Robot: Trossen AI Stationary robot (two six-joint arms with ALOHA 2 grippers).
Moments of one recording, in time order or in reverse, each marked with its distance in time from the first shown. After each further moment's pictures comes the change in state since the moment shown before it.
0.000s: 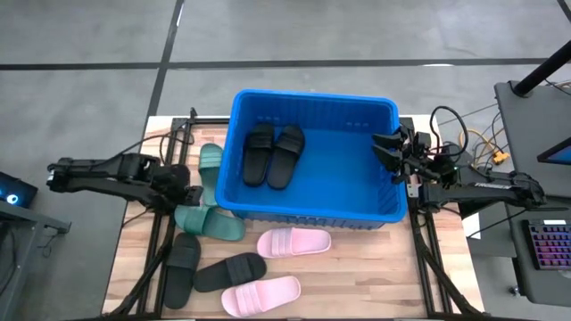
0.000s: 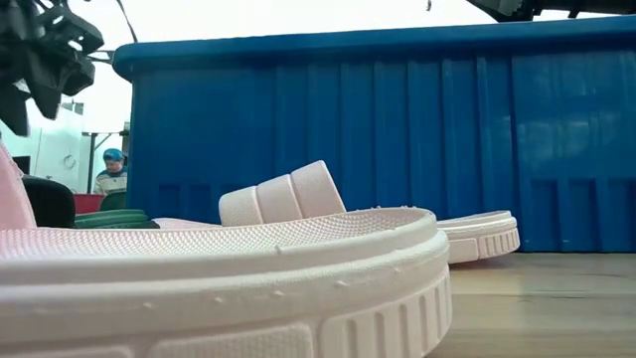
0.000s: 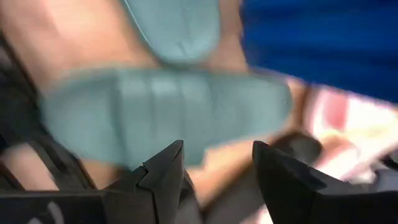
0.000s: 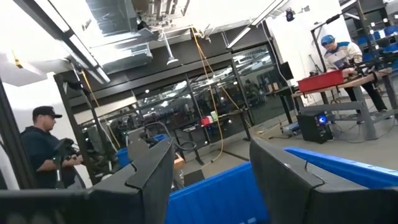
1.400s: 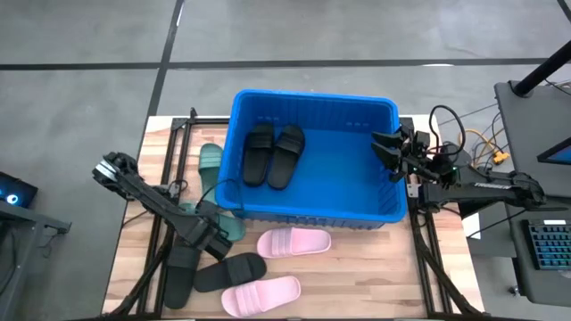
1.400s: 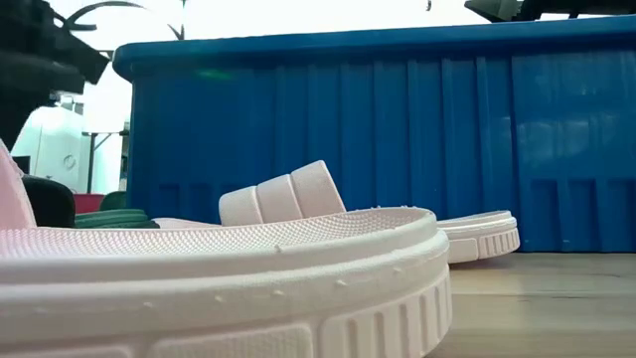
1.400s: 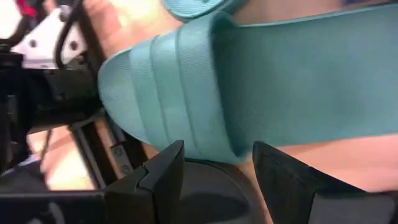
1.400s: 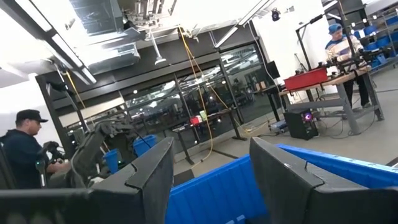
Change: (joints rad) left arm -0.535 0.845 0.330 -0.164 -0.204 -0.308; right arm 0.000 0.001 -0.001 -0.015 0.052 0.004
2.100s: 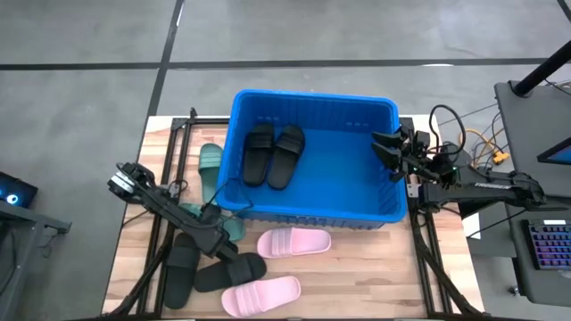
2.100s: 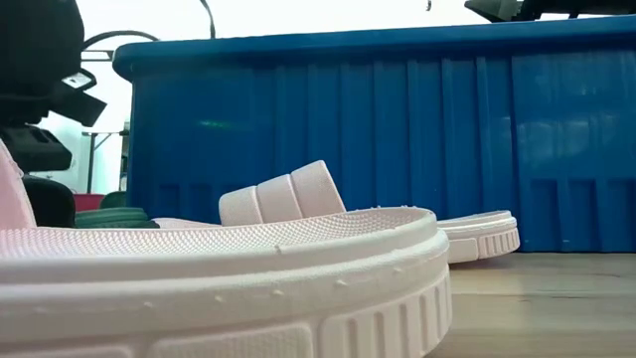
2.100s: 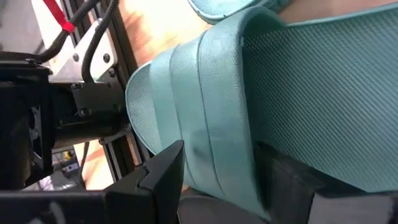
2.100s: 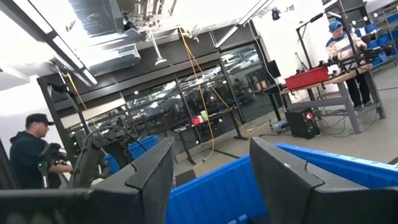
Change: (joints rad) left arm 0.000 0.184 -0.046 -0.013 -0.009 0.025; right arm 0.000 0.000 0.000 0.001 0.000 0.015
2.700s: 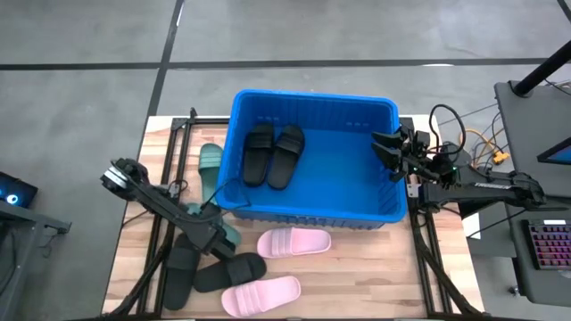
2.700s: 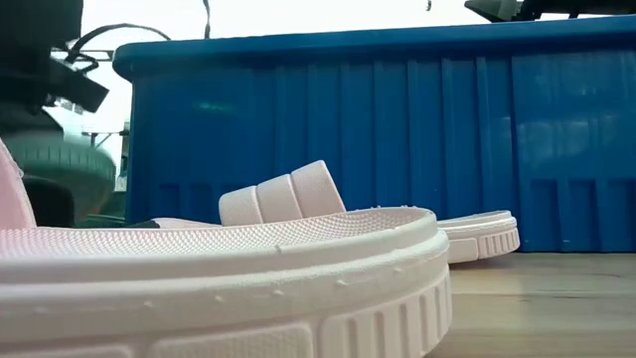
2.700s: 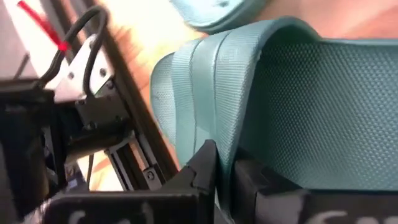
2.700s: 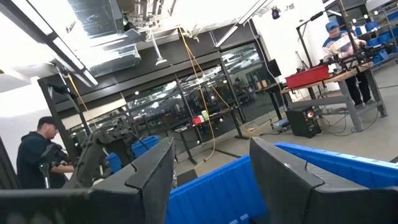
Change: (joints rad) left arm 0.000 -0.093 0.008 -0.012 -0.011 0.120; right arm 0.000 0.000 0.000 -0.001 0.000 0.006
